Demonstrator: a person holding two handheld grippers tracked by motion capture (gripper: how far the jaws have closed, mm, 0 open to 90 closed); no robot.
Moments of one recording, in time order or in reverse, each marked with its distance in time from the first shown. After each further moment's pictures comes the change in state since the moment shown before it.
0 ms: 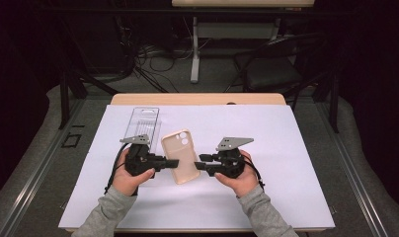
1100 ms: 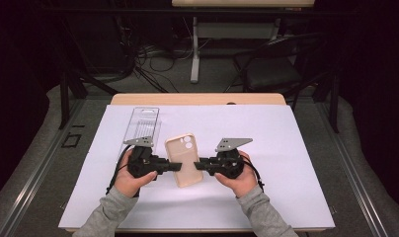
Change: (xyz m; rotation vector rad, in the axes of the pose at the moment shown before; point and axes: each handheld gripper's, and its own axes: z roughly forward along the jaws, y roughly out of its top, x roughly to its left) left arm -0.004 0.000 0.006 0.025 -0.038 0.035; right arm 0.000 -0.001 0.002 0.009 0.046 -0.002
